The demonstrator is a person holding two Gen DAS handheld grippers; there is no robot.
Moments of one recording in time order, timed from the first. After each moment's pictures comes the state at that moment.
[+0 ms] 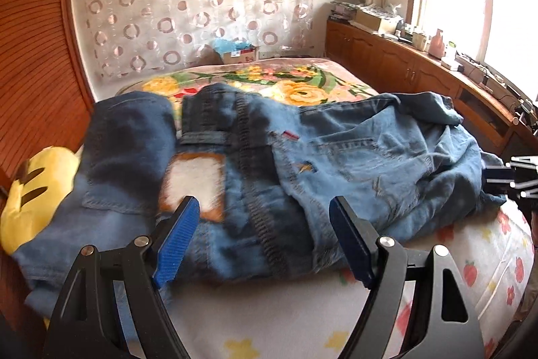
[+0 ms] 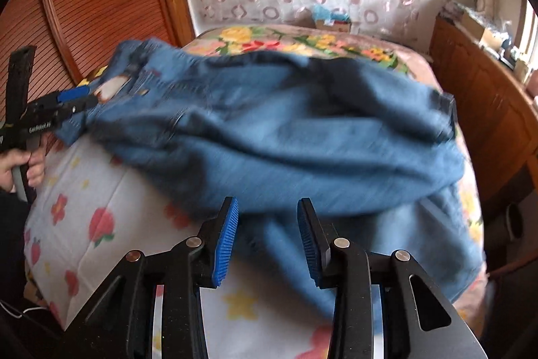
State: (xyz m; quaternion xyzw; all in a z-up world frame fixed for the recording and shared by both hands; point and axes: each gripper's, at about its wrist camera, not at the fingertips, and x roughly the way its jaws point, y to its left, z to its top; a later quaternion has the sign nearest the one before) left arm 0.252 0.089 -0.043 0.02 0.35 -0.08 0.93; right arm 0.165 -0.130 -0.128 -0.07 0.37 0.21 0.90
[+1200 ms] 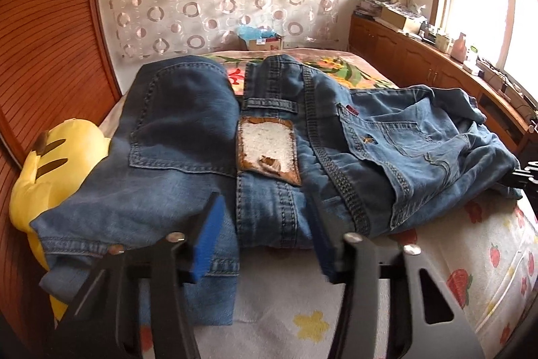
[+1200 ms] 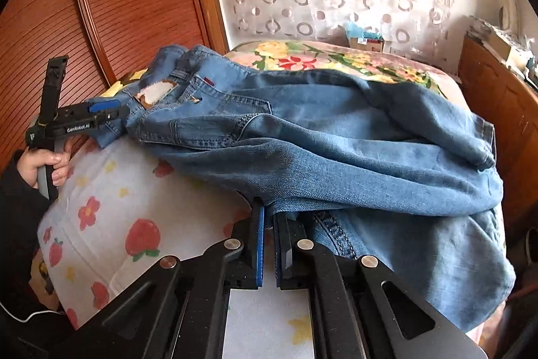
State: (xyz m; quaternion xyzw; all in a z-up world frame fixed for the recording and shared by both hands) left arm 0.254 0.139 -0.064 0.01 0.37 -0.05 0.93; right arm 0.174 -0.084 -0.140 -0.07 0.34 0.27 0.90
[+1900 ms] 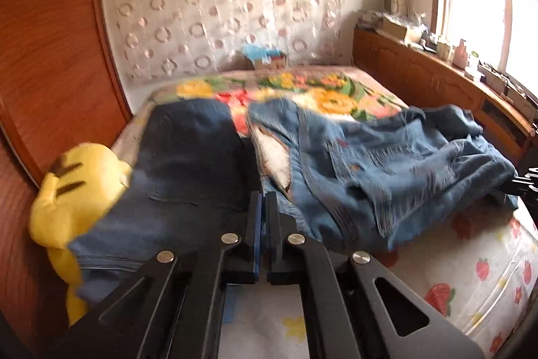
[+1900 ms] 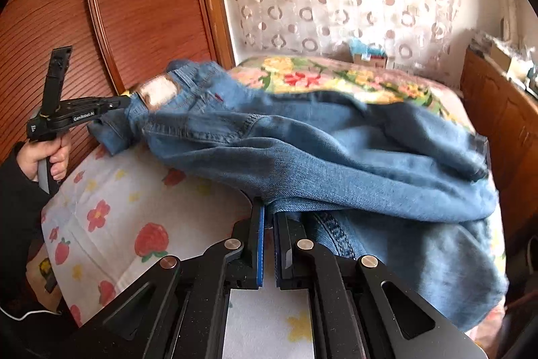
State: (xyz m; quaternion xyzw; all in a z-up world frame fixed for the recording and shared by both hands) left arm 0.228 0.127 -0.014 0.03 0.32 -0.03 0.95; right arm 0.153 -0.107 -0.117 -0.06 0.30 0.28 0.91
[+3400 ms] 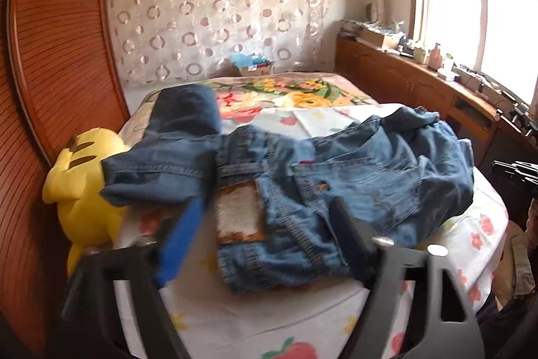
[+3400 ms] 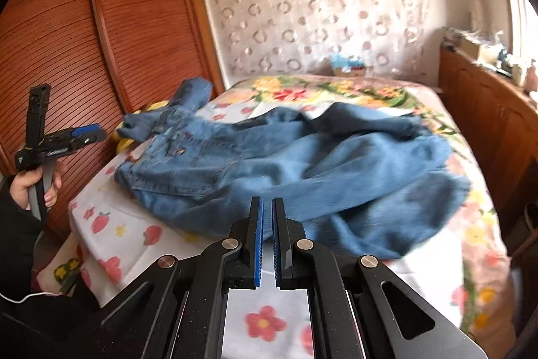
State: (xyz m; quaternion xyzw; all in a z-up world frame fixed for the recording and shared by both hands) left arm 0.101 0.102 -0.011 0.01 0.31 -0.06 0.95; right arm 0.024 -0.169 -0.154 -0.01 0.26 0.25 0.93
